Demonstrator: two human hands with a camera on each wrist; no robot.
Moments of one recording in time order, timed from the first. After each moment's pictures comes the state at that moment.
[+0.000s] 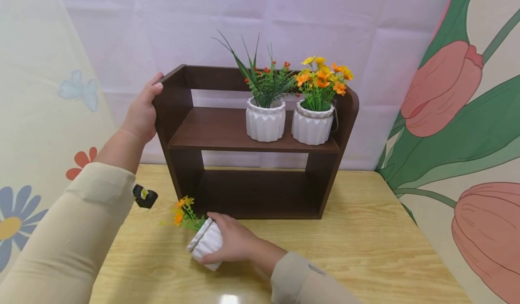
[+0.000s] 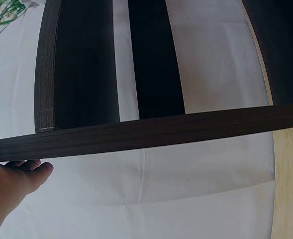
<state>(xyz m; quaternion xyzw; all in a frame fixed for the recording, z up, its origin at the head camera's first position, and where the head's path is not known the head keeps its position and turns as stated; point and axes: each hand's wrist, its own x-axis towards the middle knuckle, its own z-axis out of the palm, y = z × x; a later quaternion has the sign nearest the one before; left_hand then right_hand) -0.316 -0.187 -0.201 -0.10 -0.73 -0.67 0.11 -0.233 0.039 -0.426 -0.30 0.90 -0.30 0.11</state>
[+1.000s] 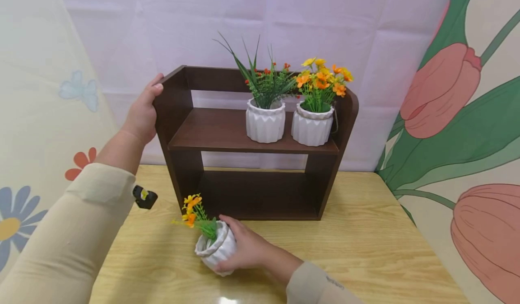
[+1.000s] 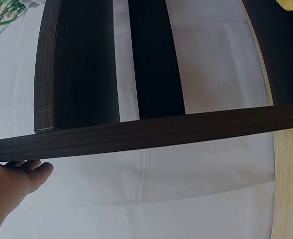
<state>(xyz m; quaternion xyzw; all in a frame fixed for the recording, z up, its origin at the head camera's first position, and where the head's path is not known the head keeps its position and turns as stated) -0.317 -0.189 -0.201 -0.10 -0.71 -0.68 0.11 -0.224 0.072 -0.430 -0.29 0.86 -0.39 0.14</state>
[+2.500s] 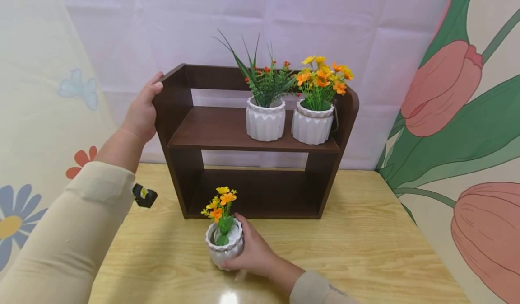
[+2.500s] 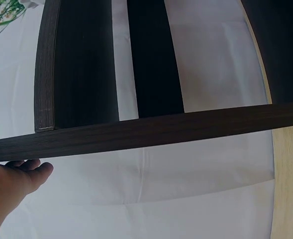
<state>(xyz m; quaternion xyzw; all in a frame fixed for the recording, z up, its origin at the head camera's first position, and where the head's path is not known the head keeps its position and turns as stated) -0.317 -0.188 -0.200 -0.09 -0.72 -0.68 0.11 -0.215 0.079 -0.460 -0.21 0.83 -0.50 0.10</state>
